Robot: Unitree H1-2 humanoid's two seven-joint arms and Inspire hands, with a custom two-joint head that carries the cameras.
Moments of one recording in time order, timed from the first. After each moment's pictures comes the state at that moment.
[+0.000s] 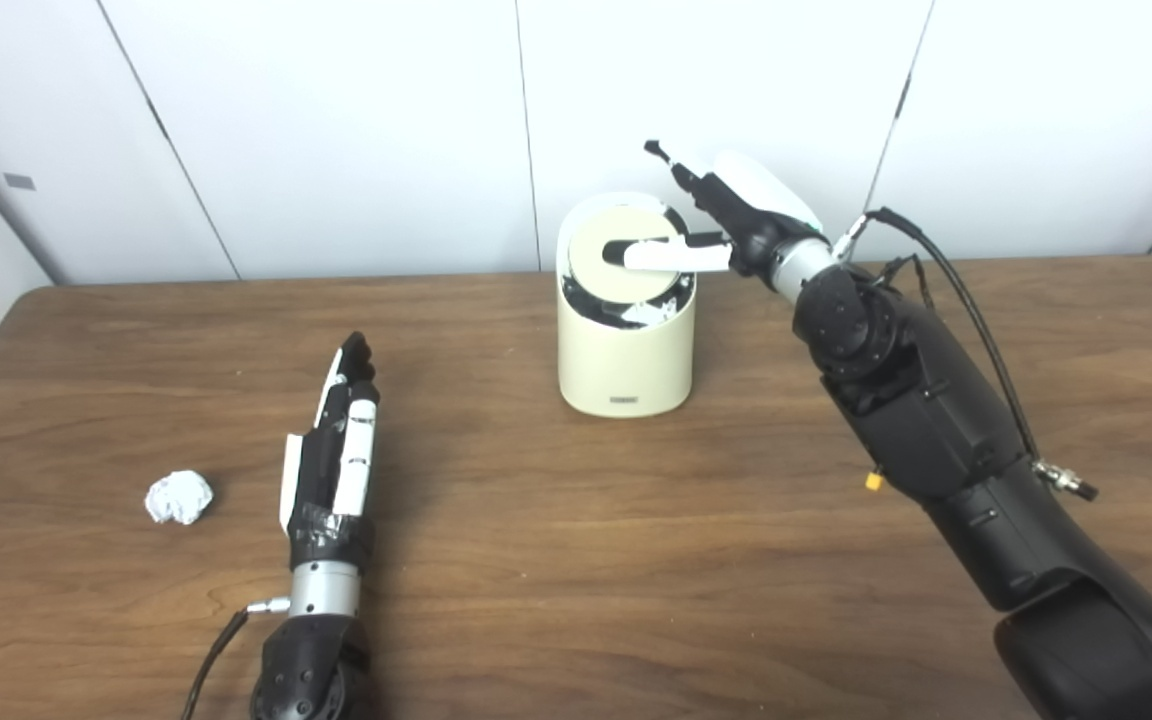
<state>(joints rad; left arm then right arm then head) -0.07 0.00 0.09 0.04 -0.08 -0.17 0.02 -0.78 -0.26 0.34 0.21 -0.56 0.37 0.23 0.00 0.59</state>
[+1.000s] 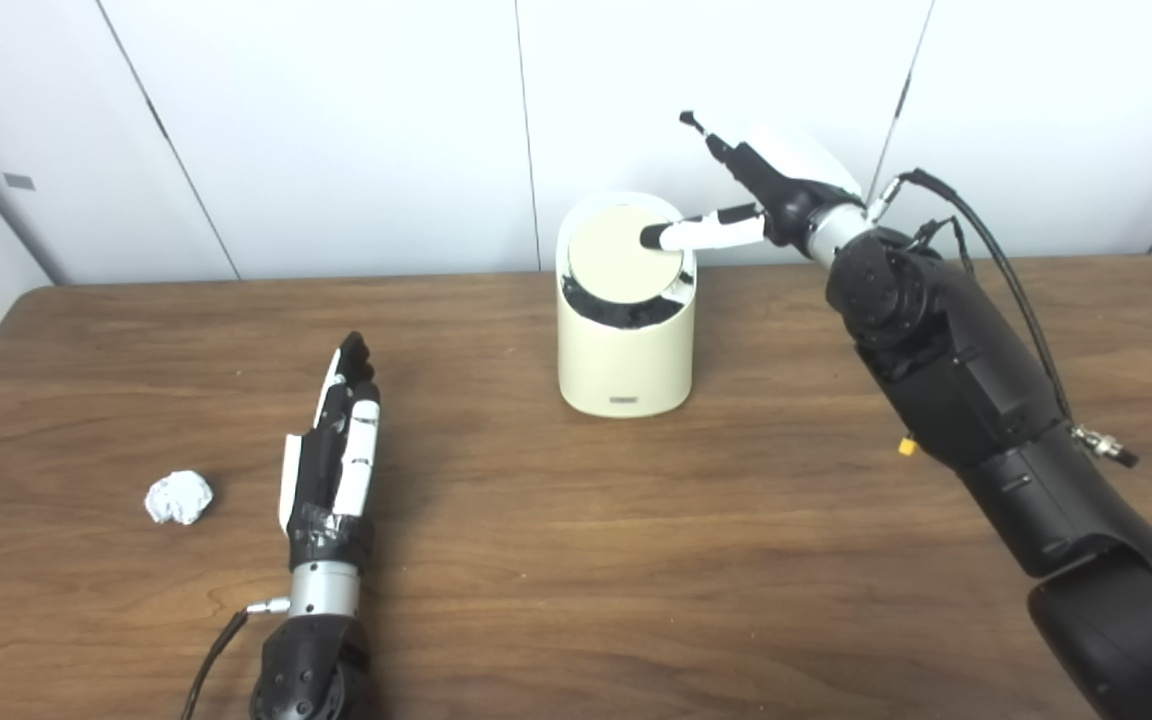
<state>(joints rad) -0.07 0.00 0.10 0.04 -0.08 -0.17 0.02 -0.83 -0.32 0.36 0.23 -0.64 0.34 0.25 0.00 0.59</state>
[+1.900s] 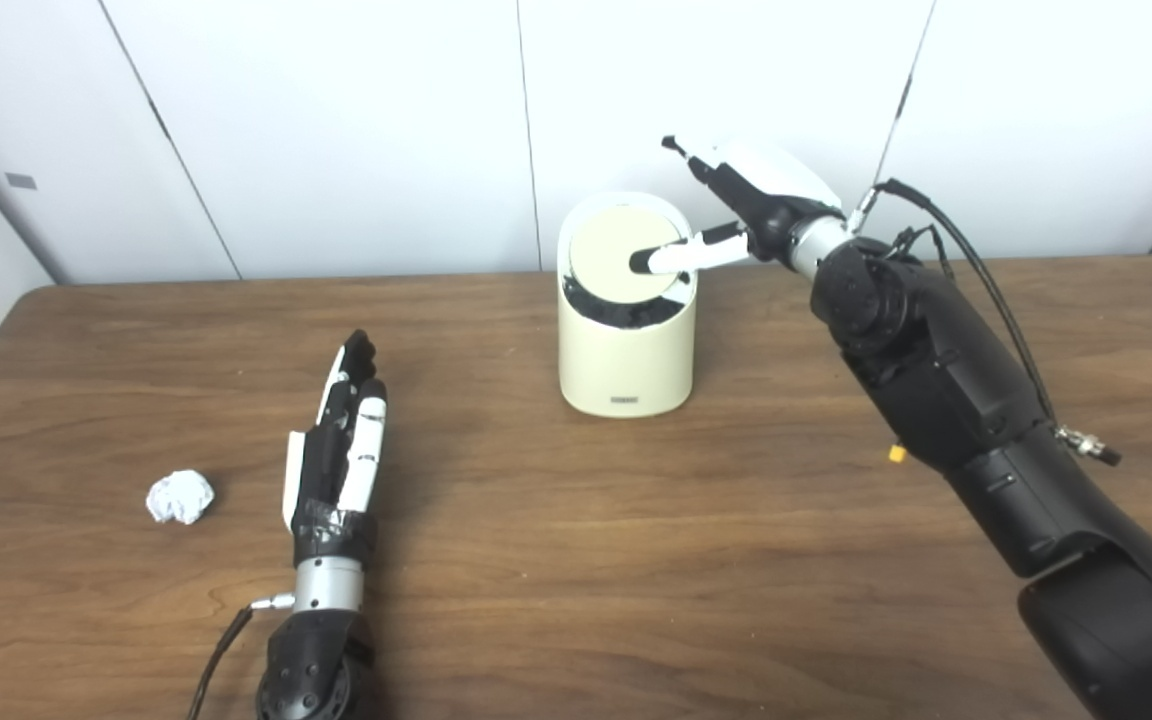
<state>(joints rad) -0.08 -0.01 0.09 0.06 -0.07 -0.17 0.04 -0.83 -0.31 0.37 0.27 -0.65 0.31 0.28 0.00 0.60</state>
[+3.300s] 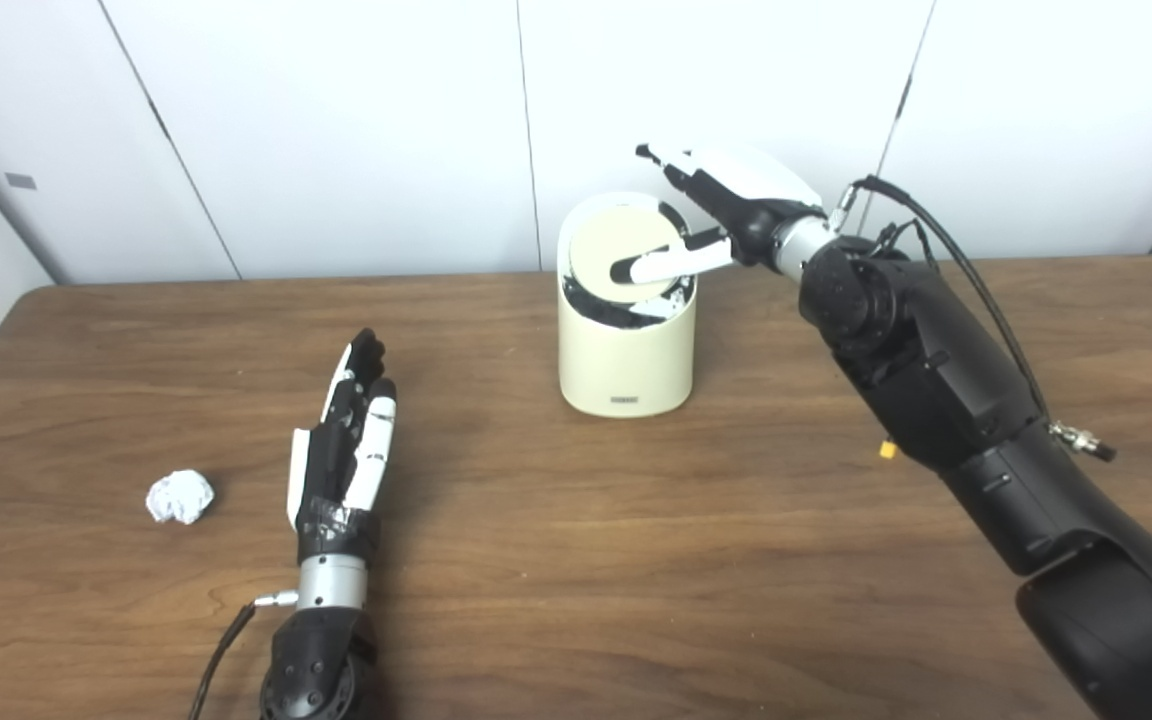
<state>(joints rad) -0.08 -0.01 0.09 0.06 -0.05 -0.17 0.04 -0.84 -0.31 0.40 0.24 -0.68 0.29 0.33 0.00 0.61</state>
